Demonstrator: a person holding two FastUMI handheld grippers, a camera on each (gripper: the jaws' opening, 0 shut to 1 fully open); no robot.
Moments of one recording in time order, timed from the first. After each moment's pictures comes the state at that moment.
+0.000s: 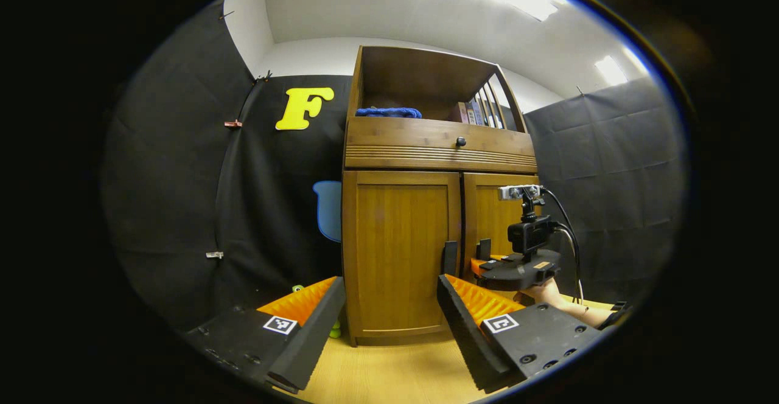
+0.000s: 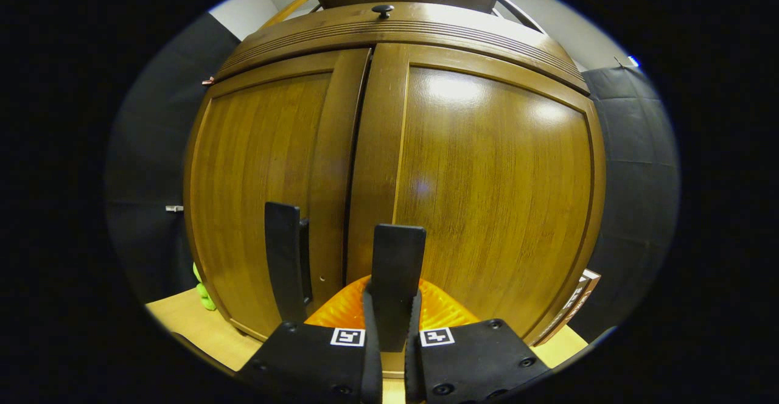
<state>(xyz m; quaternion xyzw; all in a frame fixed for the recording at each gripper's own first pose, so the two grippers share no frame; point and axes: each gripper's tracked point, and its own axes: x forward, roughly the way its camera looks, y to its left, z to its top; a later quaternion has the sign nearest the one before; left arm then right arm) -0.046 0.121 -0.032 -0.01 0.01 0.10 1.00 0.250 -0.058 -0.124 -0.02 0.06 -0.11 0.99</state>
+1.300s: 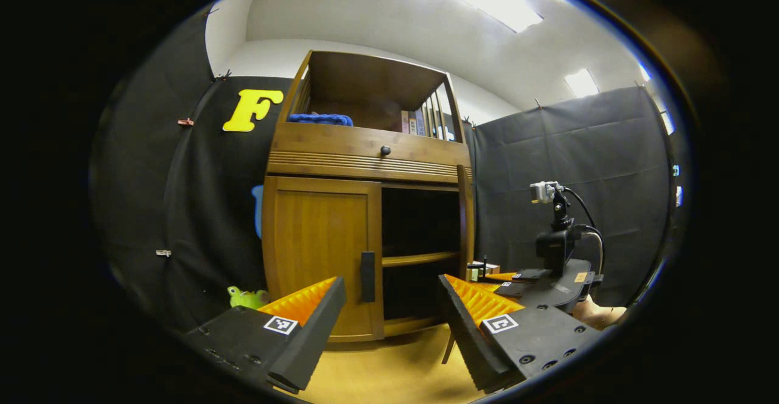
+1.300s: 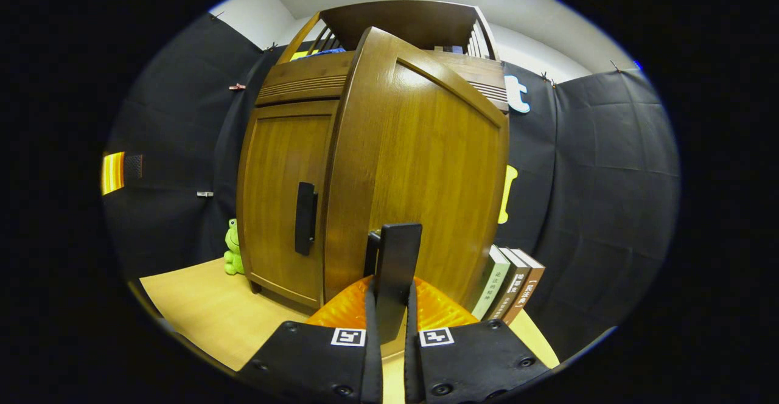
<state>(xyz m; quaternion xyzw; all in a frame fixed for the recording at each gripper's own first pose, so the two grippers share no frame) -0.023 -0.009 -0.020 -0.02 -0.02 -0.03 1.00 0.062 -0.110 -0.101 -0.04 0.07 -0.08 0.99</state>
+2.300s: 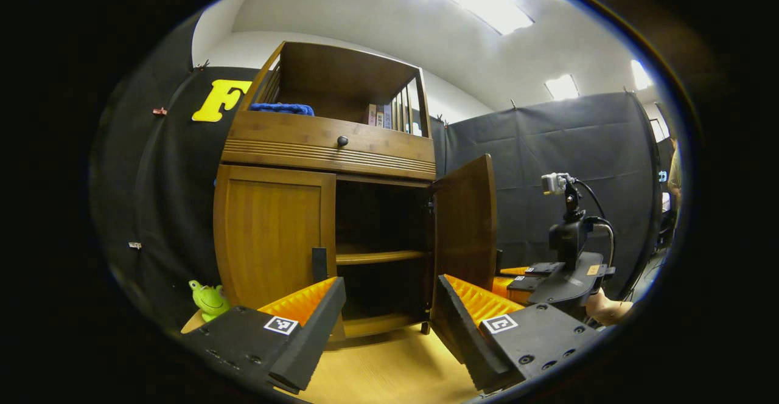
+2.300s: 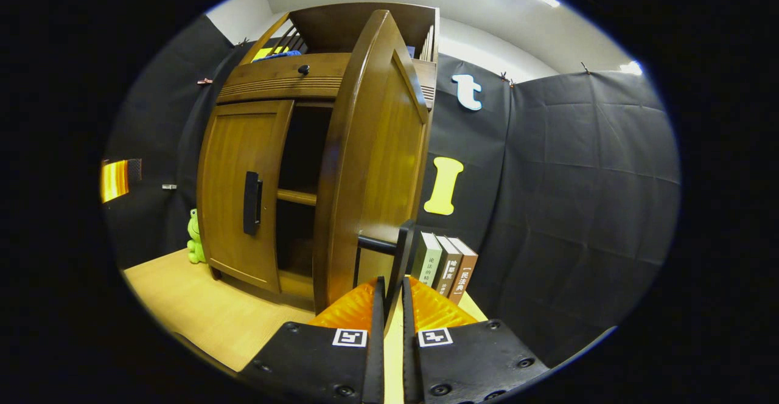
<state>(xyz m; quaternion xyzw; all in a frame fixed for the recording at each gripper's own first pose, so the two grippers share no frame) -0.001 -0.064 -0.033 -0.03 -0.02 -0.10 0.99 -0.001 -0.188 -0.096 -0.05 0.08 -0.18 0.98</state>
